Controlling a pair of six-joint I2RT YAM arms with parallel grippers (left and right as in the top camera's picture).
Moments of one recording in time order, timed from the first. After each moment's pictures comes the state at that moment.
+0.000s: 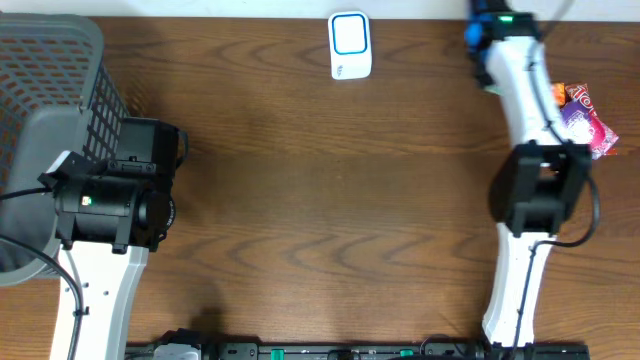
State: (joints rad) left arm -0.10 1.18 1.35 -1.49 -0.64 -1.11; right arm 0.02 2.39 2.27 -1.15 0.69 0.35
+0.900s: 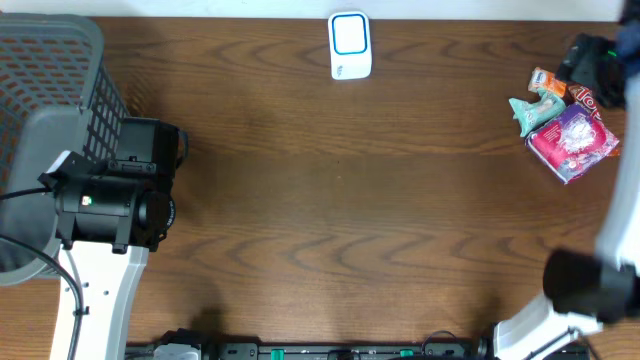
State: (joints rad) left arm -0.10 1.18 1.35 -1.49 -0.64 -1.11; right arm -0.21 1.91 2.25 -1.46 0.30 0.33
